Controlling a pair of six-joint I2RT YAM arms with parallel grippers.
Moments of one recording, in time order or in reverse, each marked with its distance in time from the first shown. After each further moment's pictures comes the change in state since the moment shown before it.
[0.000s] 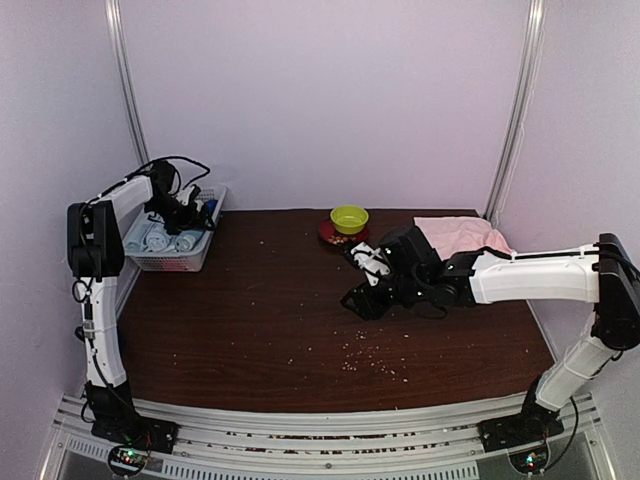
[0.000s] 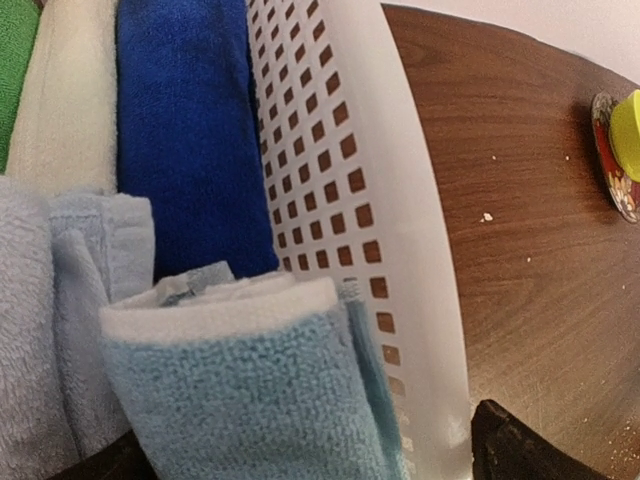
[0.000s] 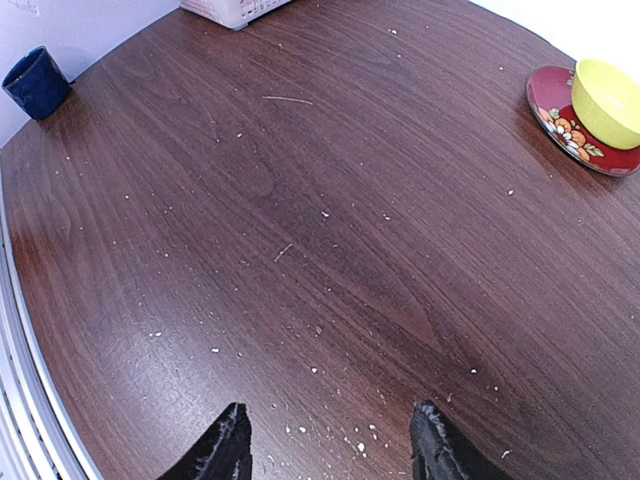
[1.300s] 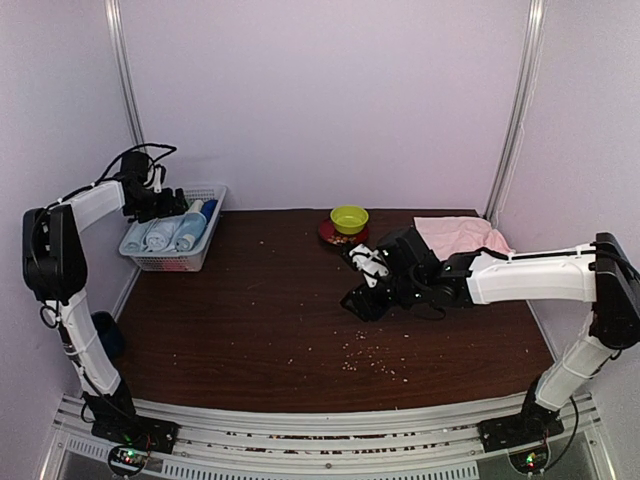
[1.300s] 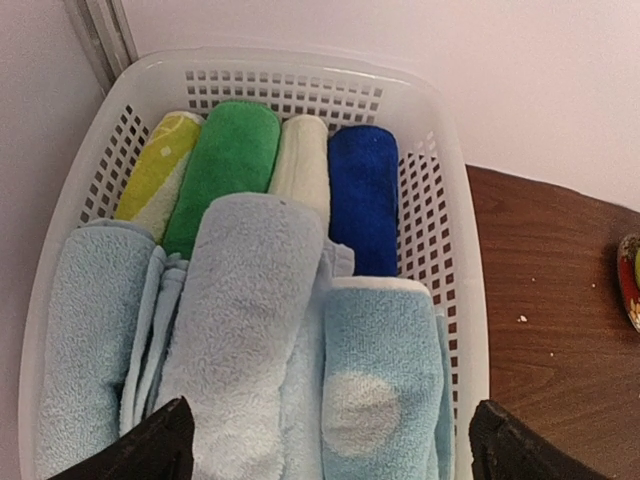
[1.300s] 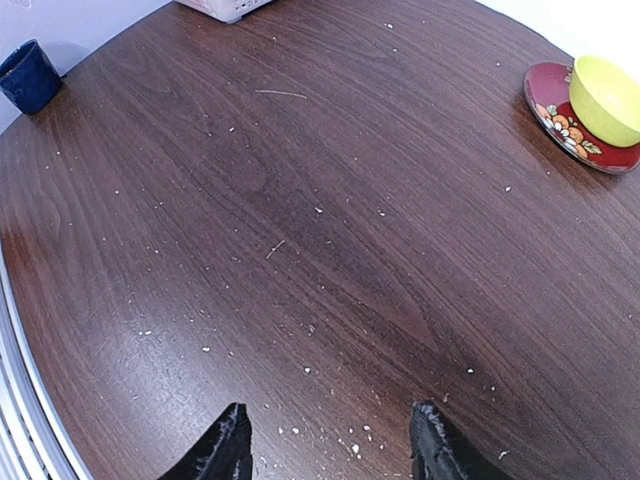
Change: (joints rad) left arm 0.038 -0.421 -0.481 0.421 -0.265 -0.169; right arm 0.005 0.014 0.003 0.000 0.019 -0.007
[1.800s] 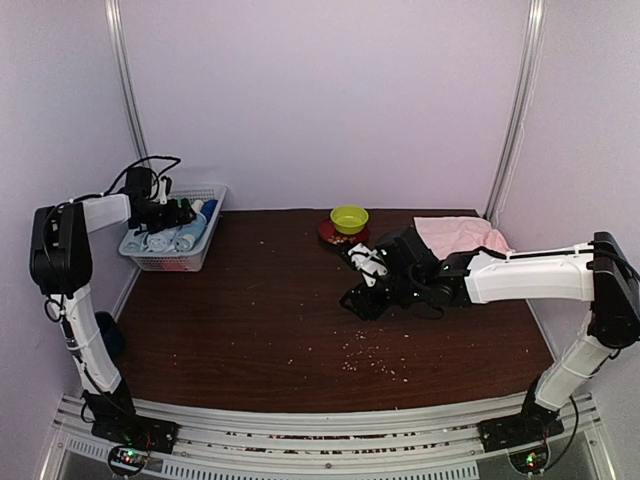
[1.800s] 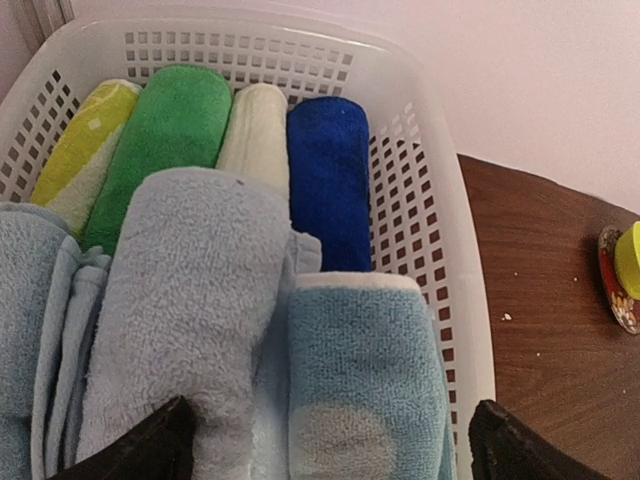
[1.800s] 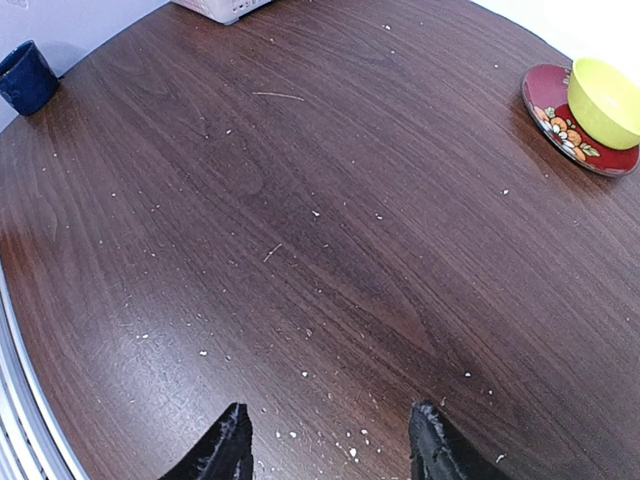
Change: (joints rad) left arm 0.019 0.076 -0.083 0.168 0.139 -0.034; right arm 0.000 0.011 0.011 0.000 0.007 -0.002
